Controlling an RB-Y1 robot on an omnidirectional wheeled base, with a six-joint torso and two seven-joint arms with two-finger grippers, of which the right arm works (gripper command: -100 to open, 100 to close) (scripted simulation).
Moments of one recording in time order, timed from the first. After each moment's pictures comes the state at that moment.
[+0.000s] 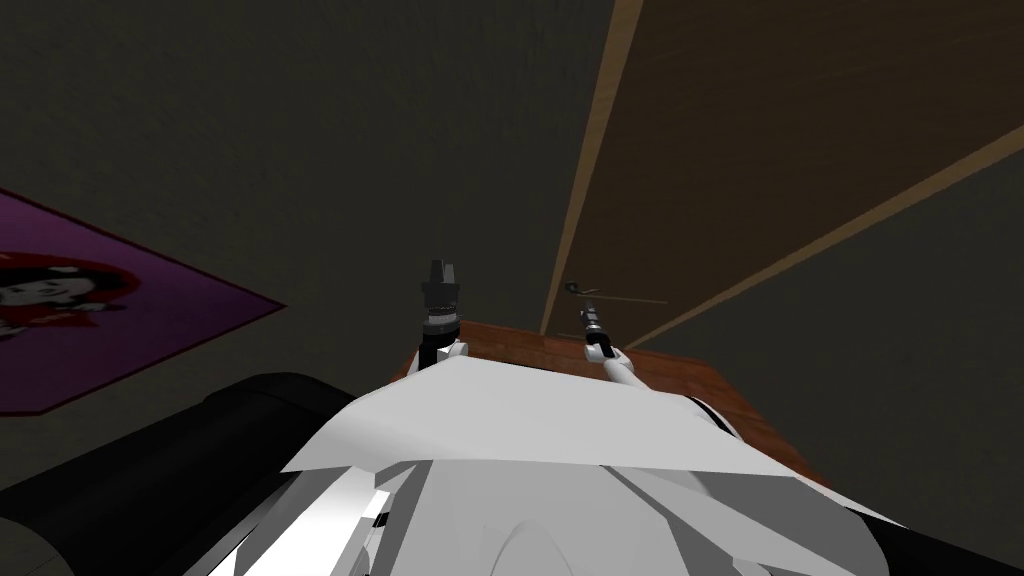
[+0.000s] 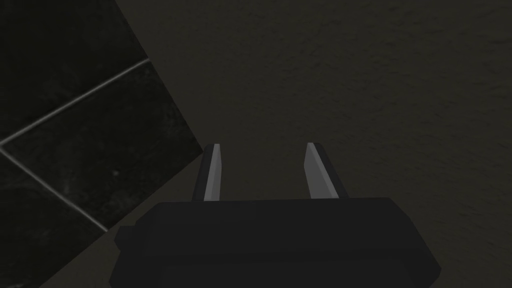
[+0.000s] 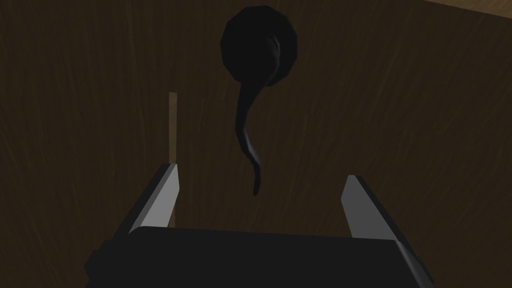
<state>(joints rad) -0.31 -0.24 -0.06 -0.52 -0.04 -0.73 -0.10</state>
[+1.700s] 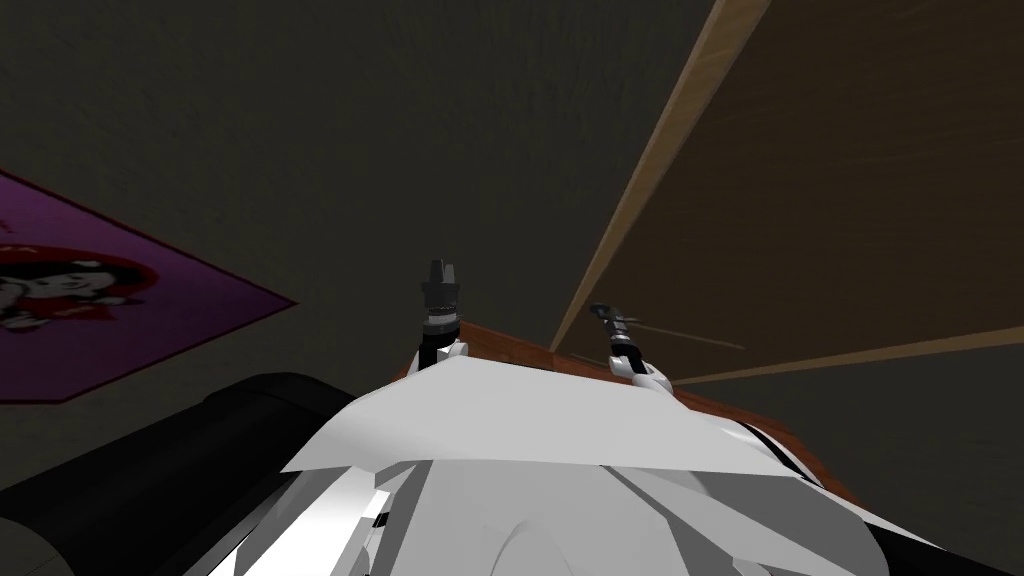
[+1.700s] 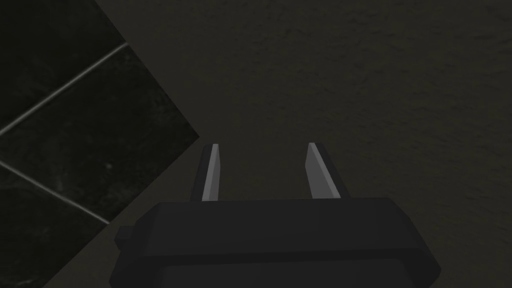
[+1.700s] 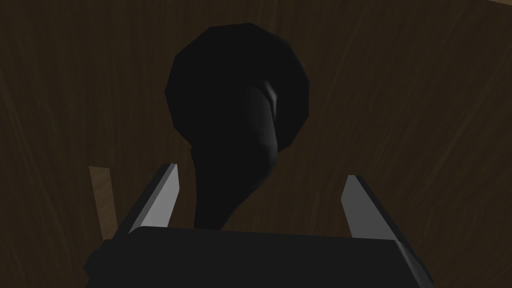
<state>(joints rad) -0.23 -0.38 -0.10 -0.51 -0.07 -0.79 -0.21</state>
